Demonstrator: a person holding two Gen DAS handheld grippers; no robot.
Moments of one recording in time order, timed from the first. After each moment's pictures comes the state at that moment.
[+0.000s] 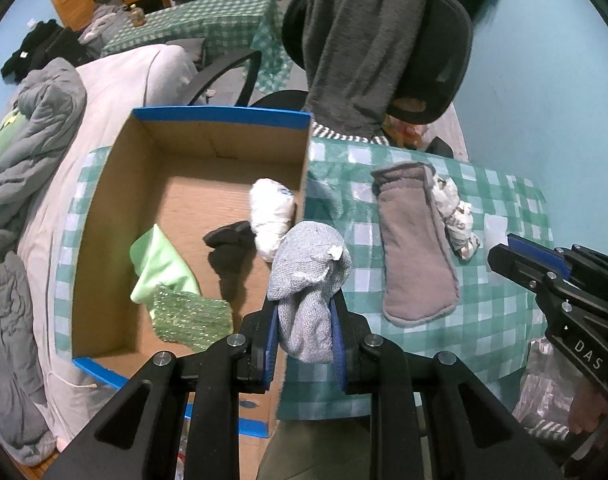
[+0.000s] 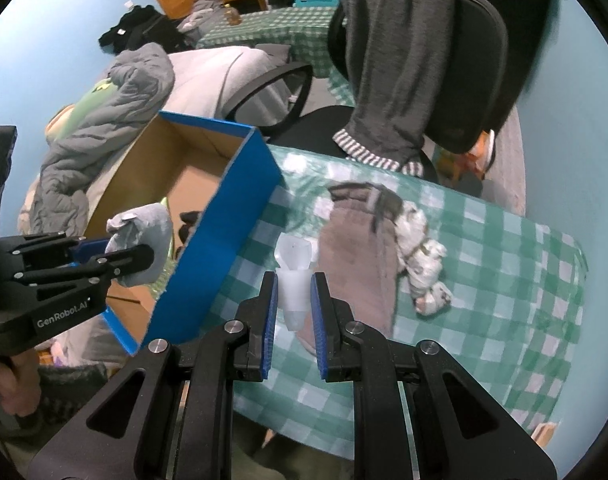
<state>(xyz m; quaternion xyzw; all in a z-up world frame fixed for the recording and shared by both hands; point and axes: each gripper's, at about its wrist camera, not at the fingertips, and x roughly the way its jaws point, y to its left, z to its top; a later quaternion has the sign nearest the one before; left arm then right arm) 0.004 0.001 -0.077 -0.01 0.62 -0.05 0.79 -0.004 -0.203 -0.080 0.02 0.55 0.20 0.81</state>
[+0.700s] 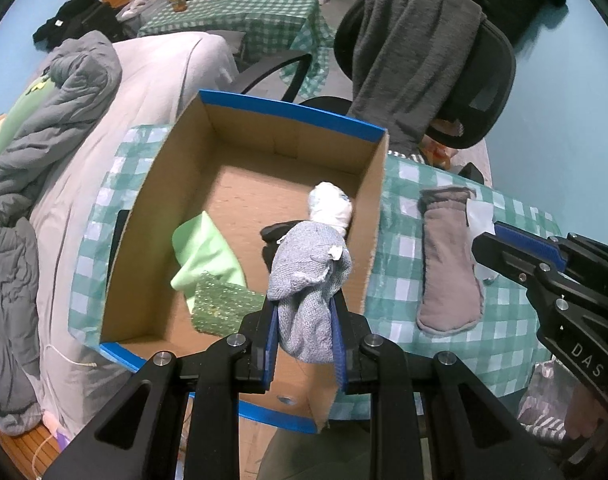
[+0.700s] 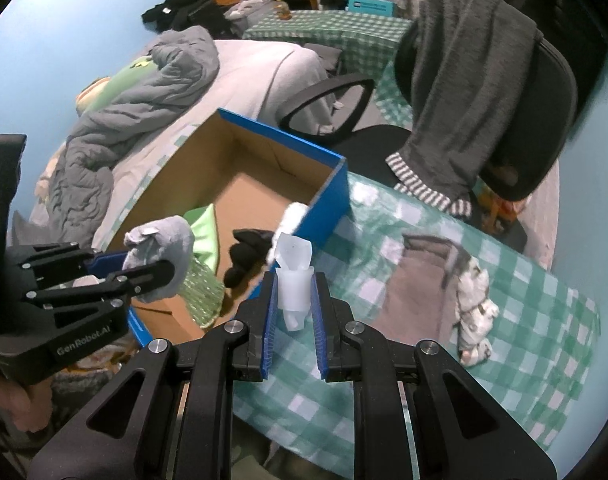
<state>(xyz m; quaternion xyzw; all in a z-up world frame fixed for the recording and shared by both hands) 0.002 0.059 -0.073 -0.04 0.61 0.01 0.79 0.018 -0.123 -0.068 -0.02 0.54 0.26 0.80</state>
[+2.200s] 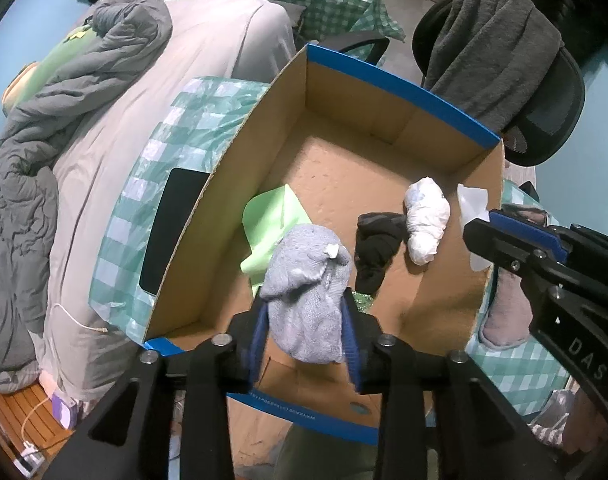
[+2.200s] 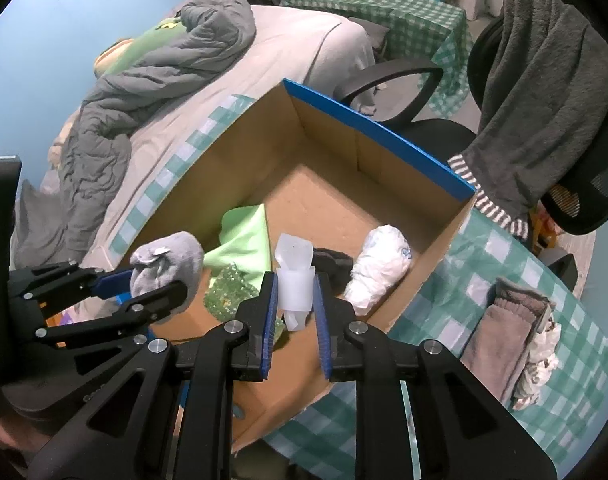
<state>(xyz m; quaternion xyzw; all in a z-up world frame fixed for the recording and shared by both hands) 0.003 0.140 -0.111 -0.08 0.64 0.08 0.76 0.048 -0.025 -0.104 -0.05 0.57 0.30 0.76</state>
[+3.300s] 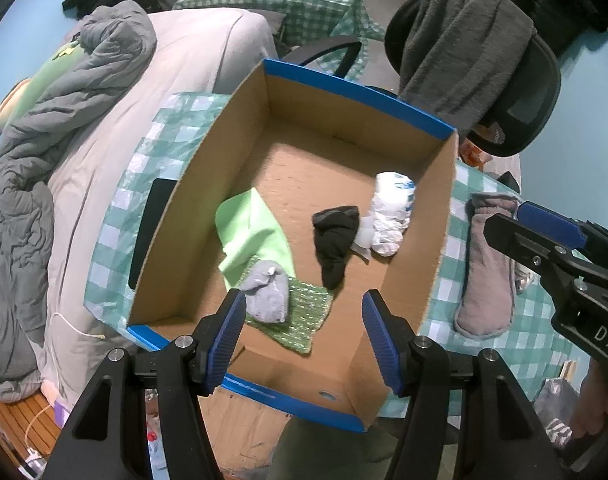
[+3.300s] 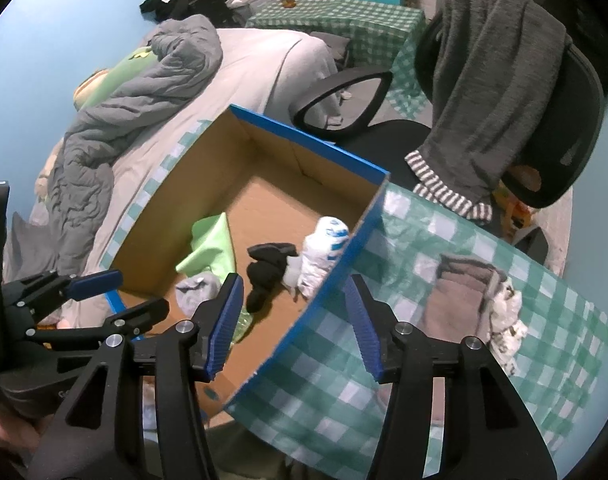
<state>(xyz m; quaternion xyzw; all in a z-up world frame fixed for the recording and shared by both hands) 0.000 0.099 -0.089 -0.06 0.63 0.06 0.77 0.041 -0.093 -0.083 -0.01 0.56 0.26 0.79</state>
